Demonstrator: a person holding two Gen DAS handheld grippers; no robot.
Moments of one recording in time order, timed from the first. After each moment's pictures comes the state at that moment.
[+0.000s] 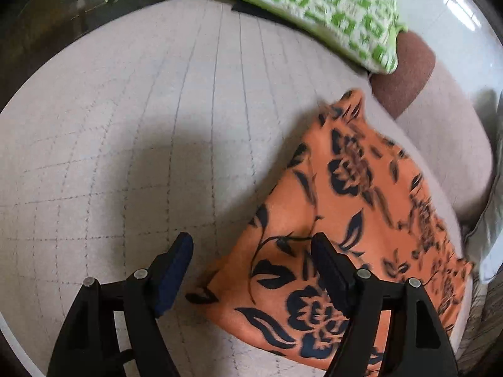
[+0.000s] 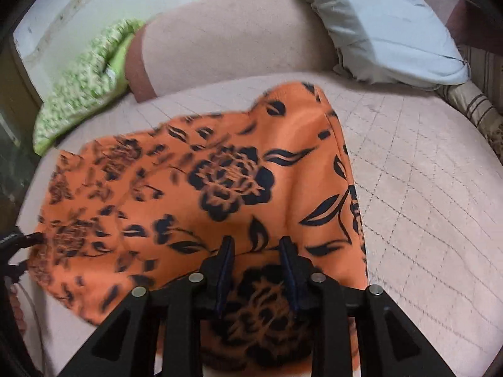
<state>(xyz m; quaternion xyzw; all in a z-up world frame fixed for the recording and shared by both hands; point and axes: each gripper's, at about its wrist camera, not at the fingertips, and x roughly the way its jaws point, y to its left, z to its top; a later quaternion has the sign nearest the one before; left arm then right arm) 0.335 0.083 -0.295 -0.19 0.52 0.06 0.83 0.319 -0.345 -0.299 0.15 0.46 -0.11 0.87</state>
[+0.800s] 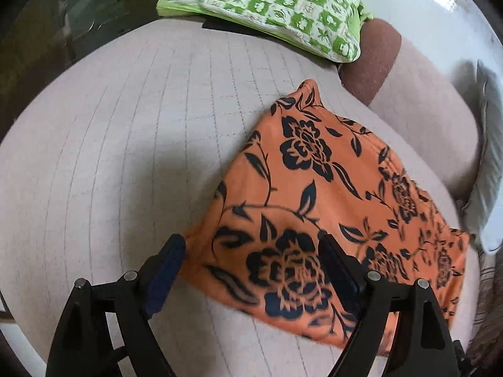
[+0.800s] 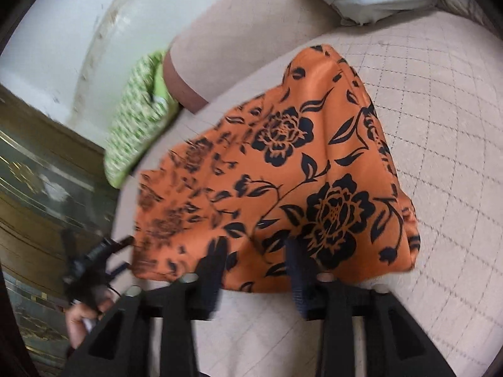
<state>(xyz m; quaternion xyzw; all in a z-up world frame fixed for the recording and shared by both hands) 0.318 0.059 -0.279 -0.15 0.52 0.03 0.84 0.248 -0.352 -0.294 0.37 0.42 0.02 0.82</state>
